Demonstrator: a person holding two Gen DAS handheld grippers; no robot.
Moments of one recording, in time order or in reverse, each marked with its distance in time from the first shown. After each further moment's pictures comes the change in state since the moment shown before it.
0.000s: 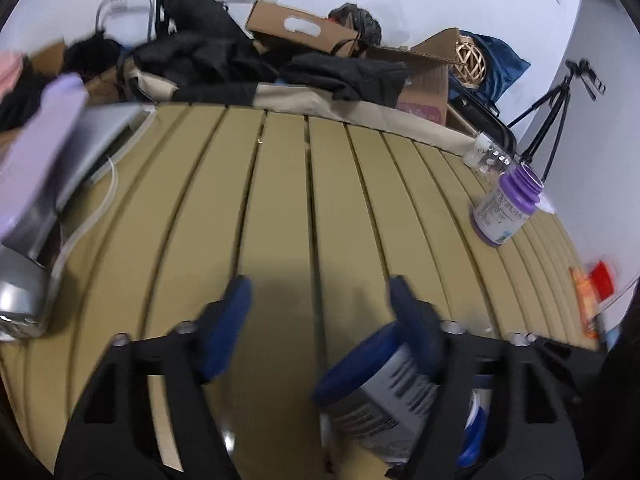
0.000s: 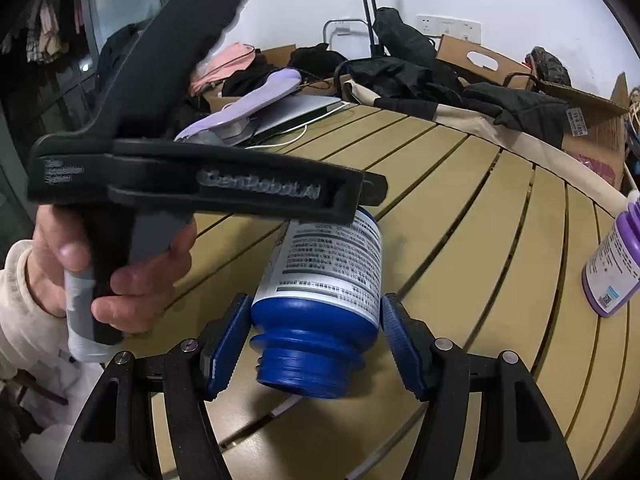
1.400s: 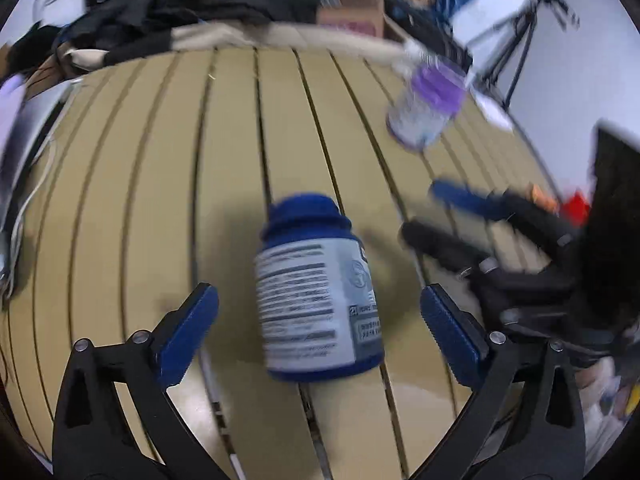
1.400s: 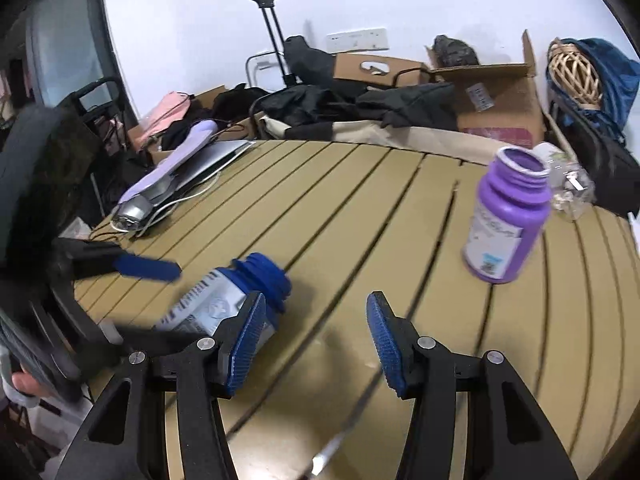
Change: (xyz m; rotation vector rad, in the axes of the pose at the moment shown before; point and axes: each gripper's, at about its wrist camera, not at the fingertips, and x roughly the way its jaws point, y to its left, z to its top) left arm 0.002 -0.082 -0.028 0.141 0.302 -0.067; right arm -0.062 -0.082 -0.013 0.188 -0.086 -0.189
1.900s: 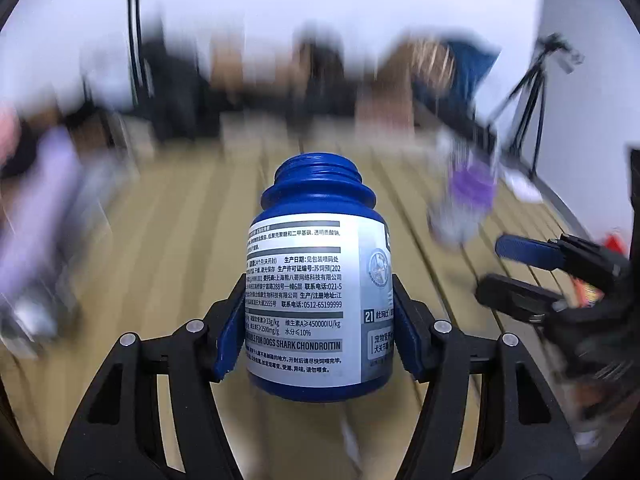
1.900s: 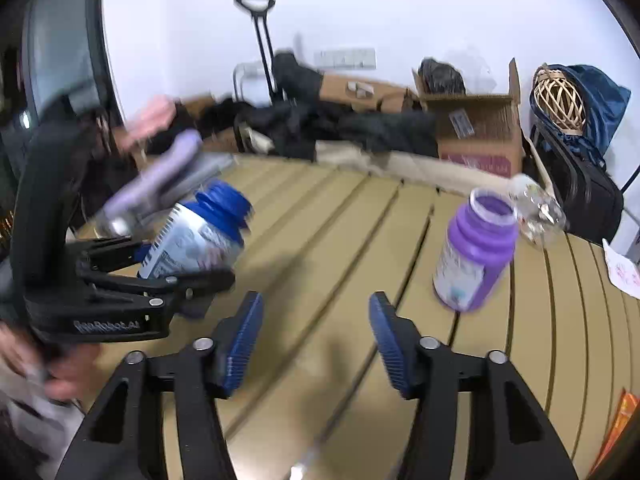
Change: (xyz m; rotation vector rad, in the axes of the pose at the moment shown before) left arm -0.042 0.007 -0.001 0.076 -0.519 0.196; right arm -0.028 0.000 0.035 0.029 -0.113 0.127
